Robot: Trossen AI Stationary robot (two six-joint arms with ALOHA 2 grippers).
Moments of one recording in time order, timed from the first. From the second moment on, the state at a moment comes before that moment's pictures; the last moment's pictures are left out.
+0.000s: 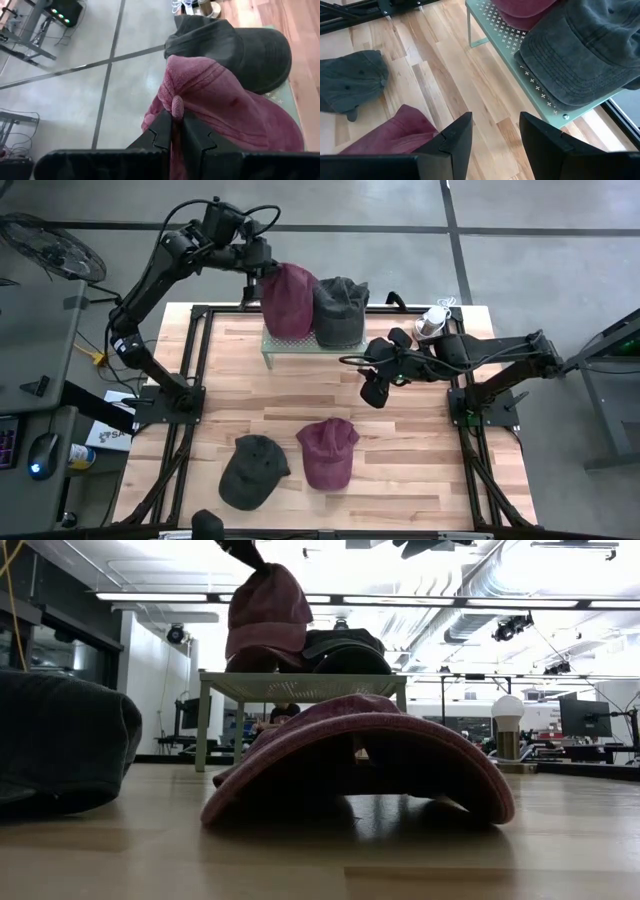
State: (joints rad) left arm 0.73 1.55 2.04 -1.10 0.18 0.77; right arm 0.14 1.42 1.54 -0.99 0.43 0.47
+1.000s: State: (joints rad) left arm 0.73 1.67 2.03 -1.05 0.01 0.74; right arm 0.14 1.42 1.54 -0.98 0.44 0.47
